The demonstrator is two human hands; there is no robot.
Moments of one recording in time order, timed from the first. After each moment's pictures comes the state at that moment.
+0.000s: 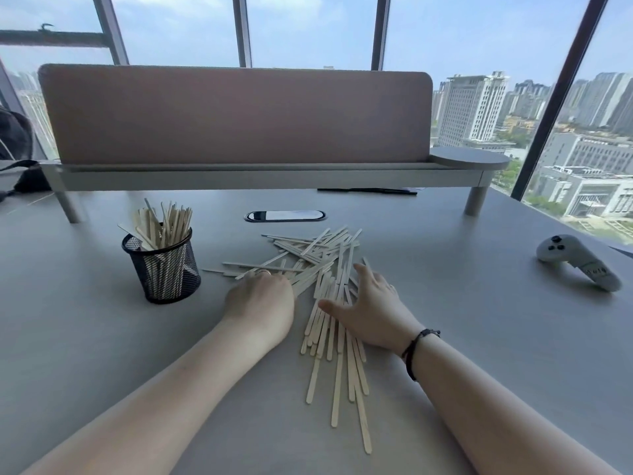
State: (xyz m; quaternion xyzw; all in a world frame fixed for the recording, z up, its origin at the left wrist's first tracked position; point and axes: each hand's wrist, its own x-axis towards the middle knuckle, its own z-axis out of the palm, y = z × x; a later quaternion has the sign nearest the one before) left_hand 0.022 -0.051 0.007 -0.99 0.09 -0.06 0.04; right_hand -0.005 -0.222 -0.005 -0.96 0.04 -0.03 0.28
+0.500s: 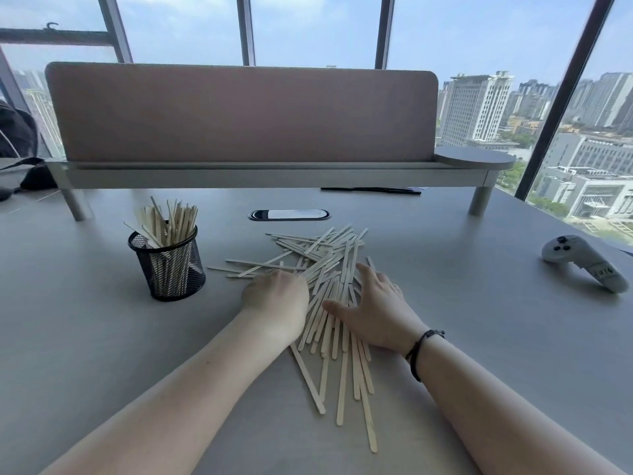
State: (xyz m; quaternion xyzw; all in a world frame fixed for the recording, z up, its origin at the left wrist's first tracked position) left_hand 0.014 -0.066 0.014 -0.99 0.09 -0.03 0.07; right_hand -0.006 -0.221 -0.006 -0.96 0.04 -0.03 0.27
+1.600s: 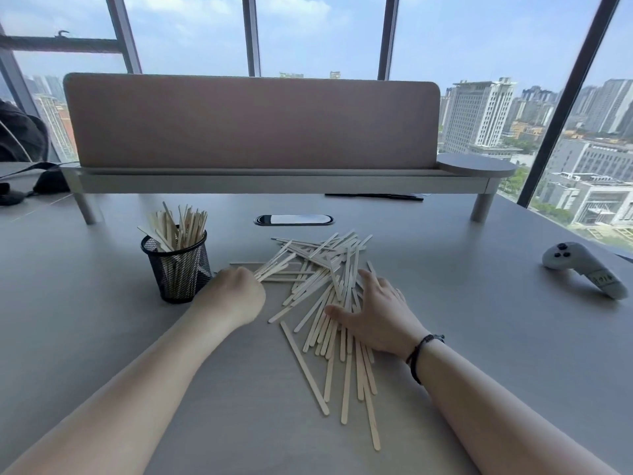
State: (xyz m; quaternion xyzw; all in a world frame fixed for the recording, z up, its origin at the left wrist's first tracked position) left_hand 0.044 0.004 0.015 -0.98 -0.01 -0.03 -0.18; right_hand -0.009 -0.219 -0.005 -0.97 0.03 -0.02 0.25
